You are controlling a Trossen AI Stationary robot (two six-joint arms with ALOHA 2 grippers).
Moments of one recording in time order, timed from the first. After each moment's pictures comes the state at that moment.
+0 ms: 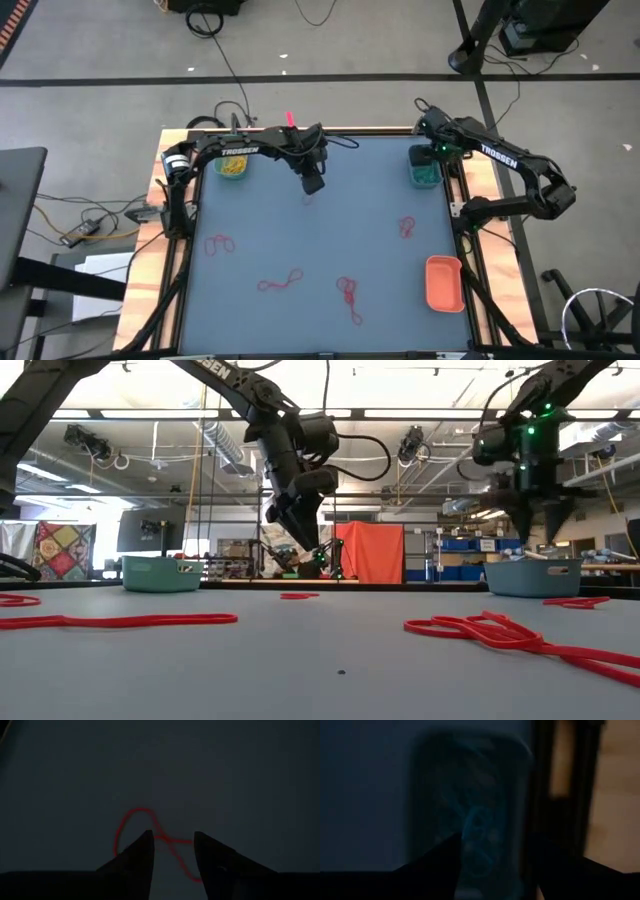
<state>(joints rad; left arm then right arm) 0.40 1.94 1.53 -0.75 0.06 -0.03 -0.97 1.24 0.87 -1.03 0.20 0.52</state>
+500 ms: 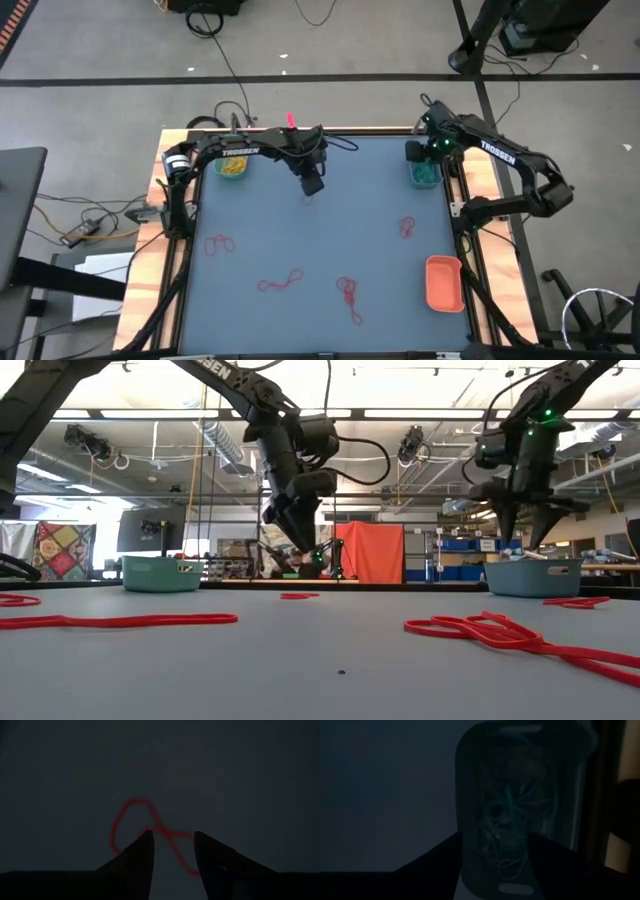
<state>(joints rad) 0.40 1.94 1.53 -0.78 0.06 -0.06 -1.04 1.26 0.87 -0.95 -0.07 0.56</state>
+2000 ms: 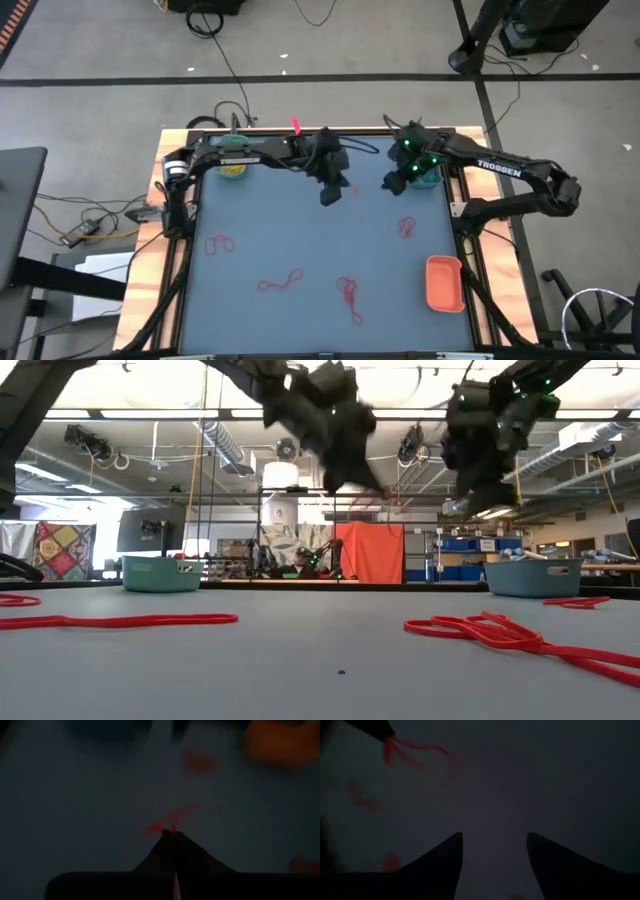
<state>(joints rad) 0.28 1.92 1.59 -0.44 0.29 0.05 -0.59 1.19 0.87 -0.75 -0.39 0.32</state>
